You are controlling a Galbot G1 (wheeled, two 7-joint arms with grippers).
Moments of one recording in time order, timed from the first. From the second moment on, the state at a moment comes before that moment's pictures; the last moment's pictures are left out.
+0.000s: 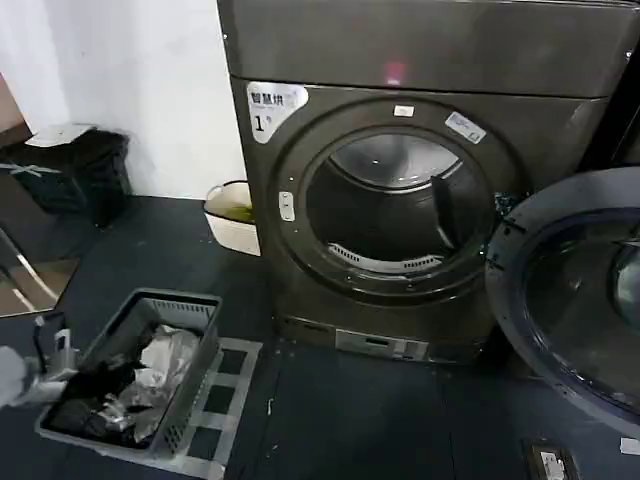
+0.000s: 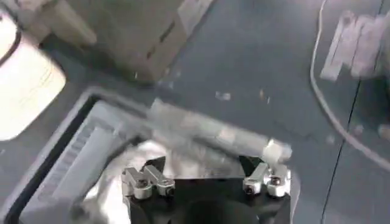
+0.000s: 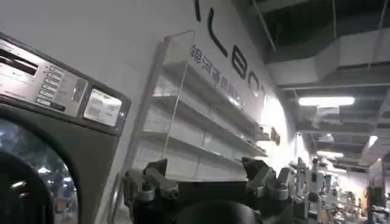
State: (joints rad) left arm 0.61 -0.08 0.37 -1.62 -0.46 0.08 0.69; right arm -1.59 0.85 2.19 1.61 0.47 -0.29 -0.21
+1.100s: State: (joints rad) left arm 0.61 -0.09 0.32 -1.52 -0.32 0.16 0.73; right arm -1.62 0.85 2.20 1.63 0.47 -0.28 -0.22
